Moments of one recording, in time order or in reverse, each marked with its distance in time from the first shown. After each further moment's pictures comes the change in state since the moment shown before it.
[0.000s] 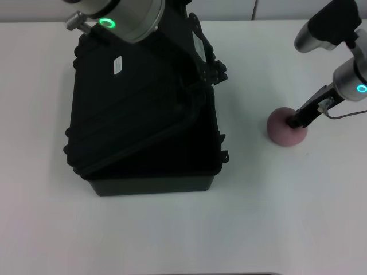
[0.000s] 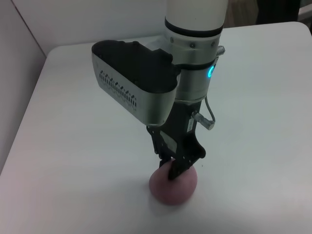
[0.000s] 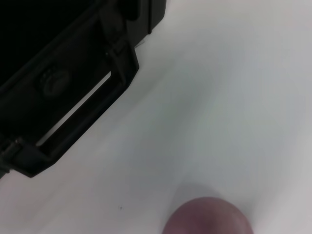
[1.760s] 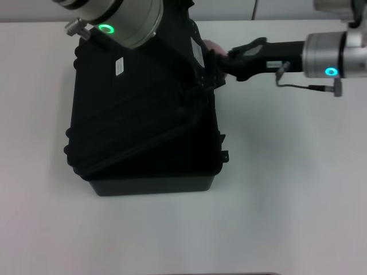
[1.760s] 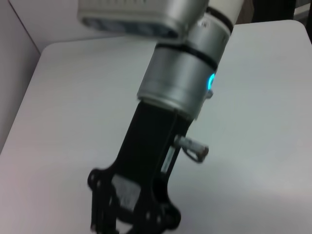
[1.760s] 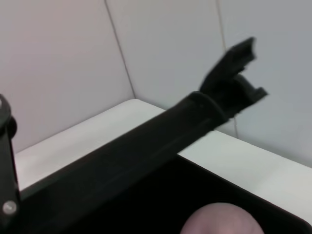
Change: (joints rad) left arm 0.006 -0.001 0.000 -0.029 -0.010 0.009 0.026; right arm -0.090 0.005 0.143 0.079 0.816 0.078 -0.650
